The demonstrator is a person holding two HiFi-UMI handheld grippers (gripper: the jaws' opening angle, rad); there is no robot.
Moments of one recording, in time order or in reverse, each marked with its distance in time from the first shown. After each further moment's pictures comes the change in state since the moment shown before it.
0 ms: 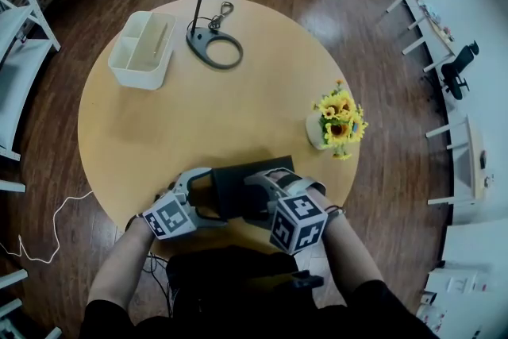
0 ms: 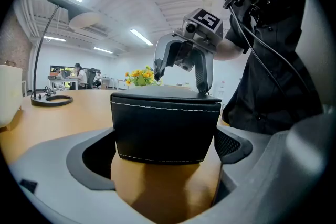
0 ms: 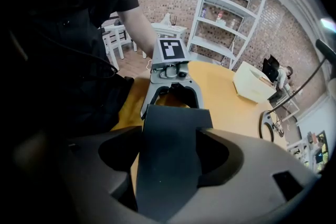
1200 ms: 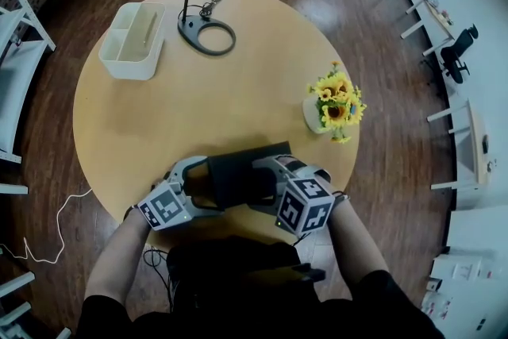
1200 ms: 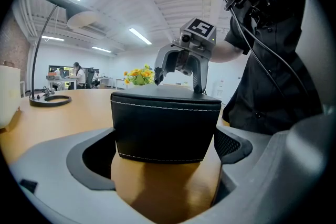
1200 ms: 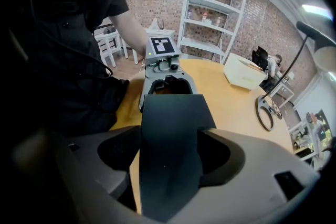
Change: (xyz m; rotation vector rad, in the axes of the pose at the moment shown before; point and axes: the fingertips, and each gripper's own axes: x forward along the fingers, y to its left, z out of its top) left arm 0.000 -0.001 0.000 0.003 0.009 -0.012; right arm -0.001 0.002 -0.028 0.117 -0.023 -0.008
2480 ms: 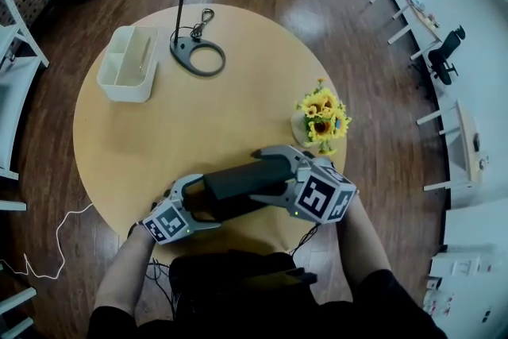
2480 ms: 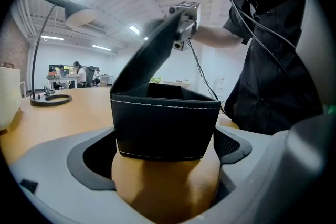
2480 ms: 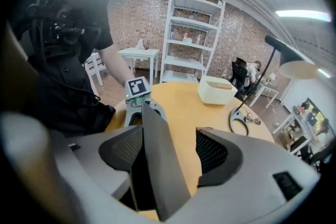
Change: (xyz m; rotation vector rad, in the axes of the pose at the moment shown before) left arm 0.002 0.000 -0.008 -0.001 0.031 0.008; right arm -0.078 -0.064 0.041 0.096 -0.191 -0.105
